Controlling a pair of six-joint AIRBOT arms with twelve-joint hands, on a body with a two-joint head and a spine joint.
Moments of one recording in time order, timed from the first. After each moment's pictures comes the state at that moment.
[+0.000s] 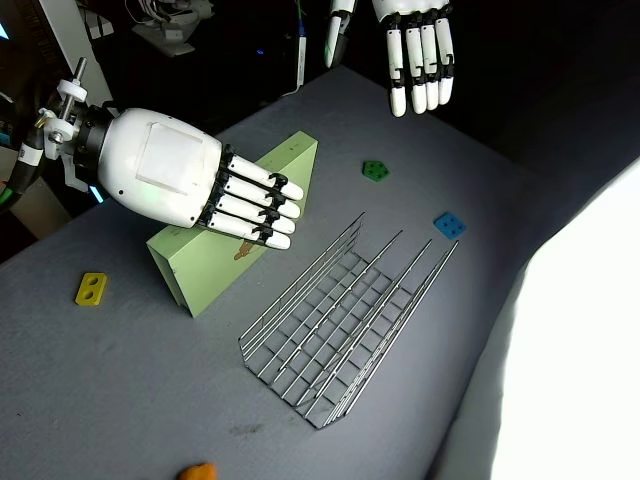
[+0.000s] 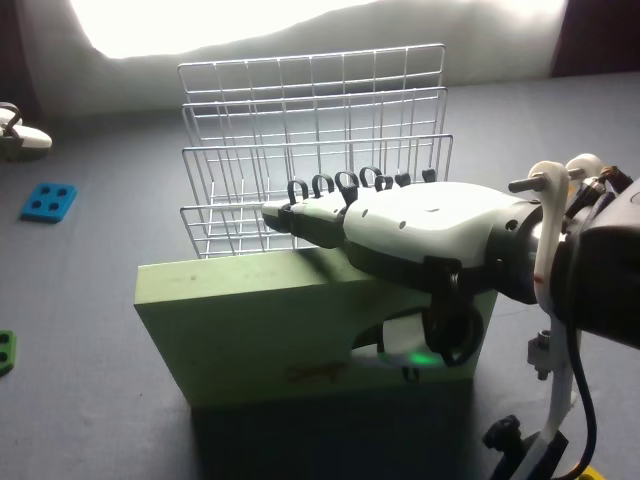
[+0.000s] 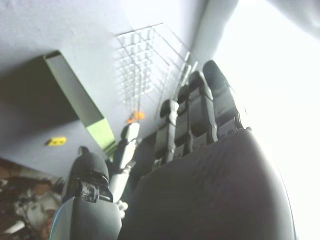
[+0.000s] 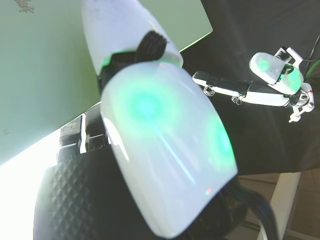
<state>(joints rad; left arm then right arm) -0.31 -0.35 0.86 3.00 -0.83 -1.60 -0.21 -1.10 0.69 1.70 0.42 -2.29</state>
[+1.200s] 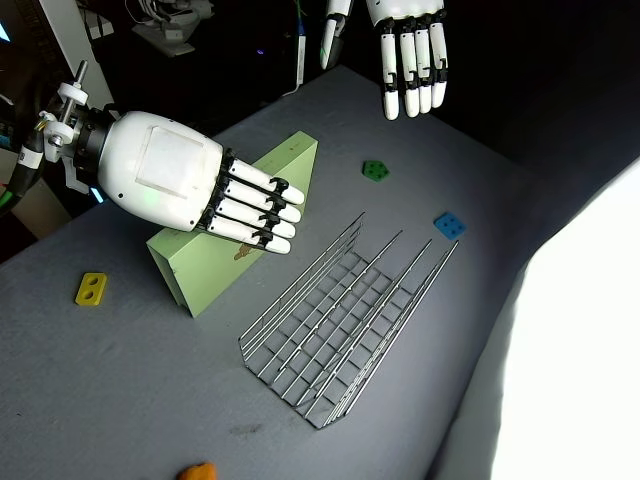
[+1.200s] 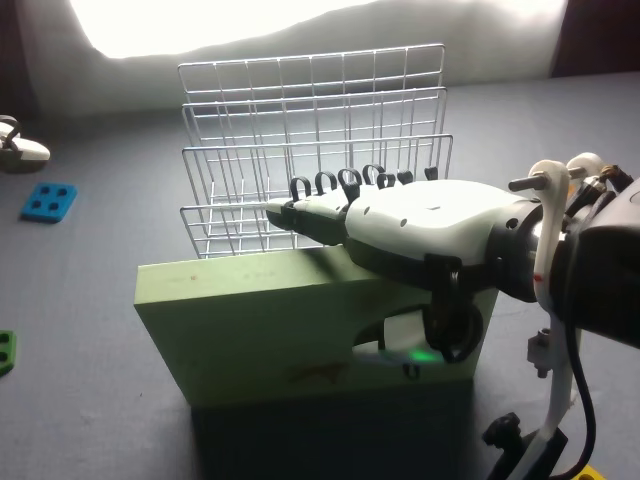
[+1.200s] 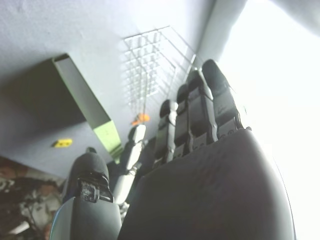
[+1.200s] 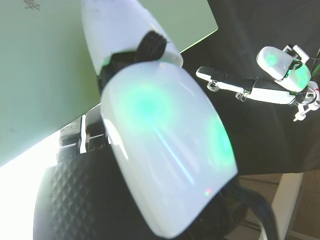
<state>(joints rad) -0.28 -0.35 0.86 3.00 -0.84 -1.60 -0.21 -1.10 0.69 1.69 0.44 -2.29</state>
